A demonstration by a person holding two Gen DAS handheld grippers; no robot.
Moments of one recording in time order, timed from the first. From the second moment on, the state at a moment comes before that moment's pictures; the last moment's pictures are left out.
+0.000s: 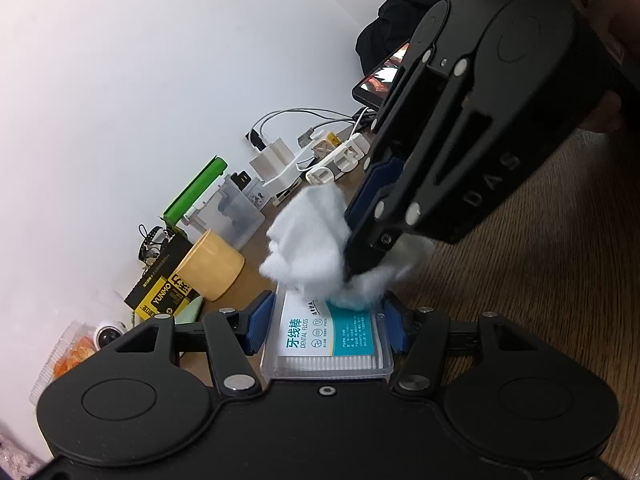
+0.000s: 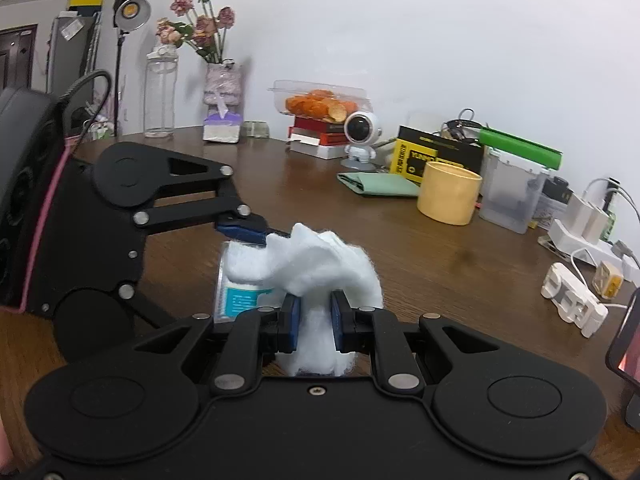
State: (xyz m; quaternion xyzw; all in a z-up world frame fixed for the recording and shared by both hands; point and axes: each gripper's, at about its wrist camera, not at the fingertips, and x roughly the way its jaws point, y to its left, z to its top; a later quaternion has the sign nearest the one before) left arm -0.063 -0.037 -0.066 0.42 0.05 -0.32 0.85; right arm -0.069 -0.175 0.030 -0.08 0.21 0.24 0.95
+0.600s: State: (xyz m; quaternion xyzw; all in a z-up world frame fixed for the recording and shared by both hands) left arm -0.053 -0.036 -0.067 0.41 0.05 -0.34 0.85; right arm -0.073 -0.173 0.030 -0.09 0.20 0.24 0.95
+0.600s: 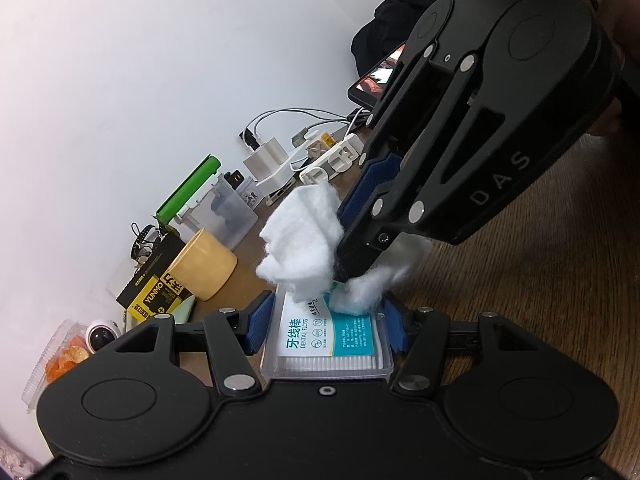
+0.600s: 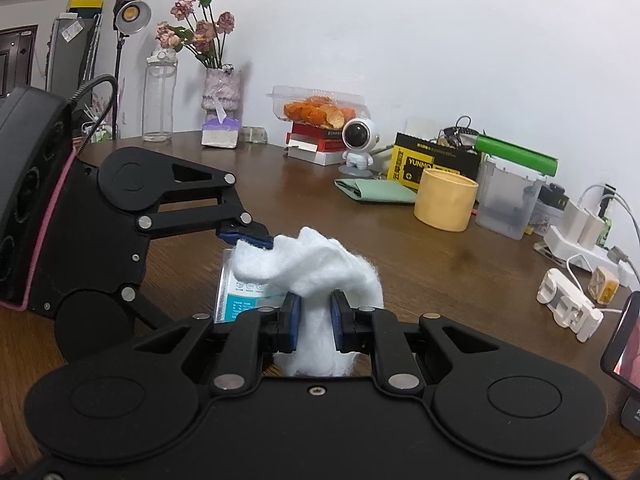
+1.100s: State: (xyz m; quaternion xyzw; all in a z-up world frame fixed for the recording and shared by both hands) left arm -0.064 -0.038 -0.070 0.41 0.05 -0.33 0.84; right arm -0.069 -0.169 0.030 -0.11 0.21 0.20 0.95
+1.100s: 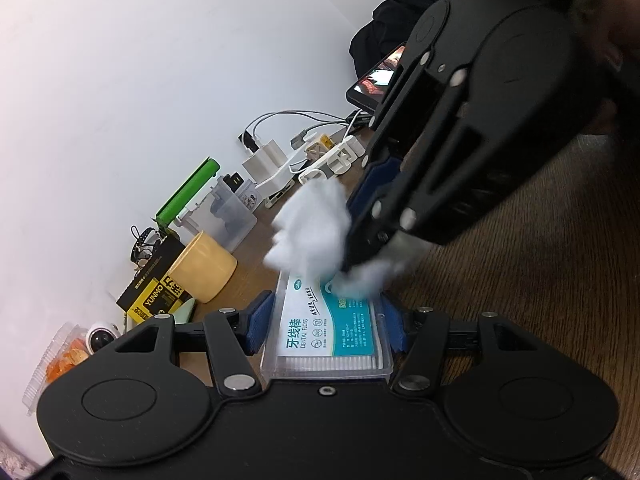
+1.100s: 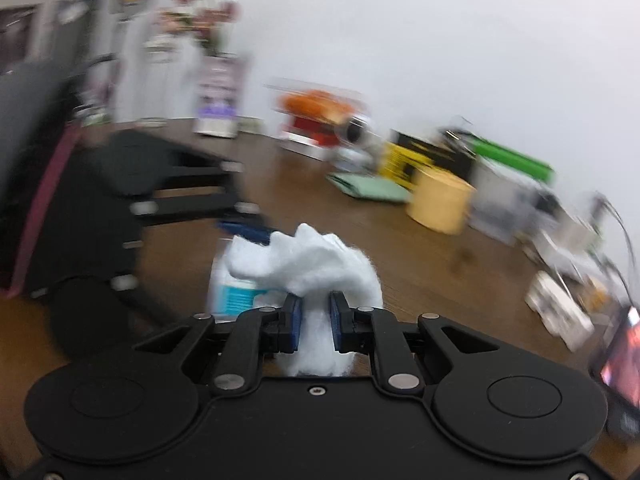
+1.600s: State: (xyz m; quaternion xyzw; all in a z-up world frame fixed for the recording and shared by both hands) left arm -0.062 -0.033 -0.065 0.40 0.07 -0.35 0.85; right arm -0.065 -0.164 0.026 -0.10 0.22 0.24 0.94
